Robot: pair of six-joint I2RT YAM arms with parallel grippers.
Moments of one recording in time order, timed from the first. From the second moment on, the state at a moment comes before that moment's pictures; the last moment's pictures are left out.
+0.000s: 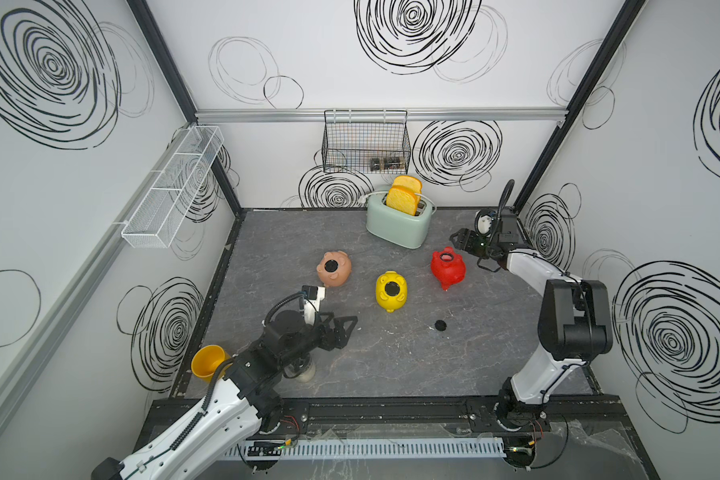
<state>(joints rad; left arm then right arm) -0.65 0.57 0.40 -0.24 0.13 -0.62 0.03 1.76 1.19 -0.16 -0.33 0.34</state>
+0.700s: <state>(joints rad) -0.65 0.59 0.40 -0.24 0.13 -0.62 0.16 1.78 1.25 -0.40 -0.12 0.20</state>
